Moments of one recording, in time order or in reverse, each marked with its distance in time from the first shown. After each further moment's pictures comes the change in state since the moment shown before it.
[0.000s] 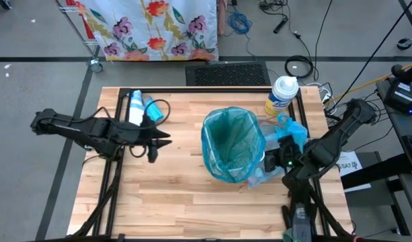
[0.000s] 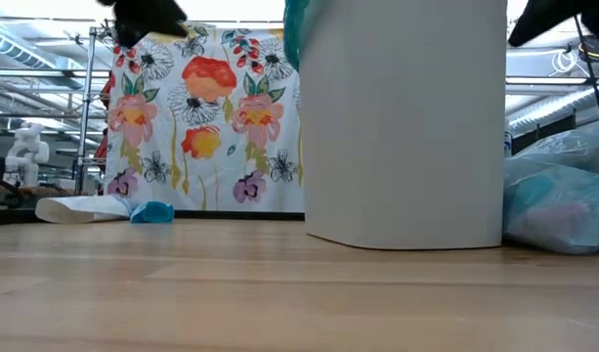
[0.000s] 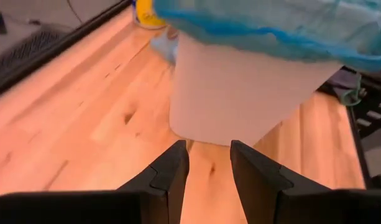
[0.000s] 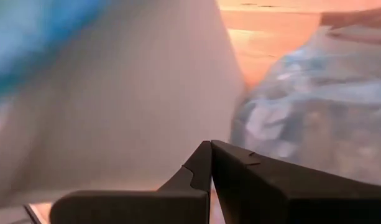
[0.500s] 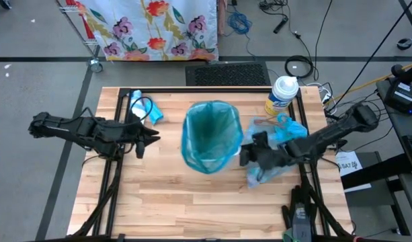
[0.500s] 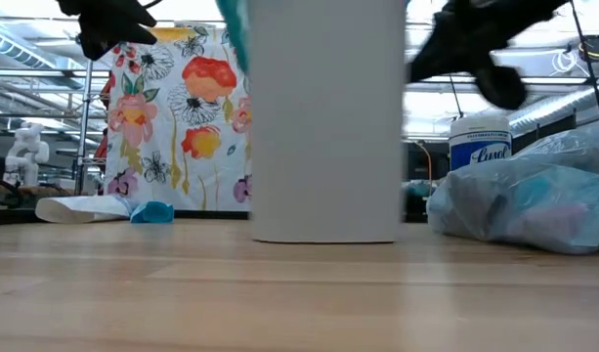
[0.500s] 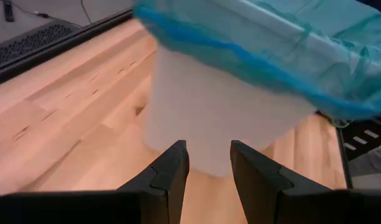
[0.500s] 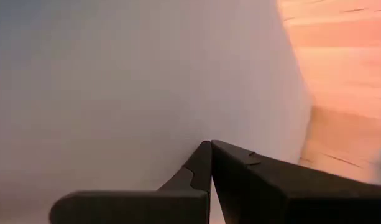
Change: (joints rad) left arm -0.003 -0.211 -0.111 -0.062 -0.025 -0.120; right arm -0.341 0.068 -0.310 1.018 -0.083 -0.587
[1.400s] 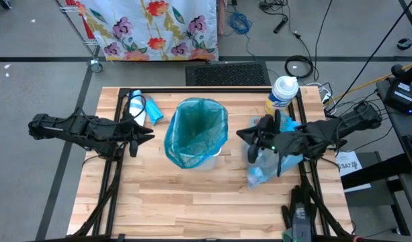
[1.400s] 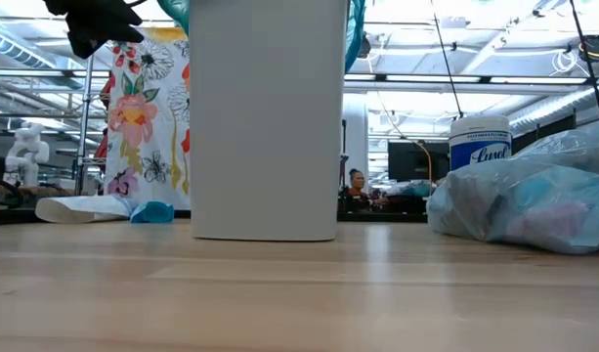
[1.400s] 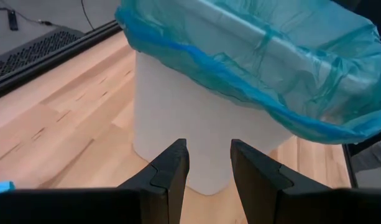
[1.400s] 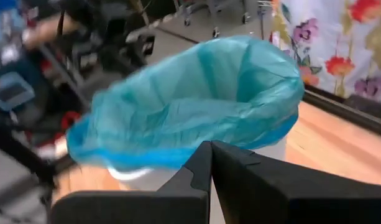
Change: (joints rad) left arm 0.000 -0.089 0.001 -0.078 -0.004 0.045; right arm 0.002 -0.070 0.431 -0.303 0.030 -0.646
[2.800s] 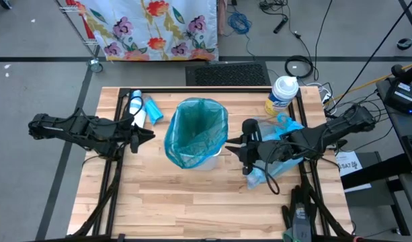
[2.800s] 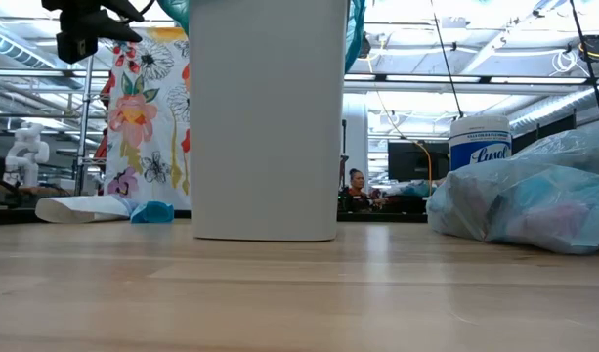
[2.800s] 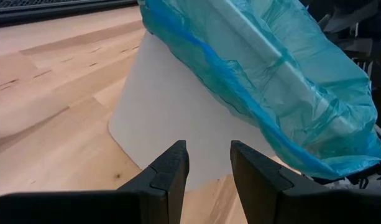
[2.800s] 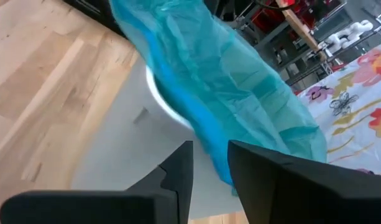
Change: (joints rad) left arm 0.000 0.003 0.000 0.006 0.008 -0.314; right arm -0.010 0.137 -0.001 0.100 -0.098 -1.052
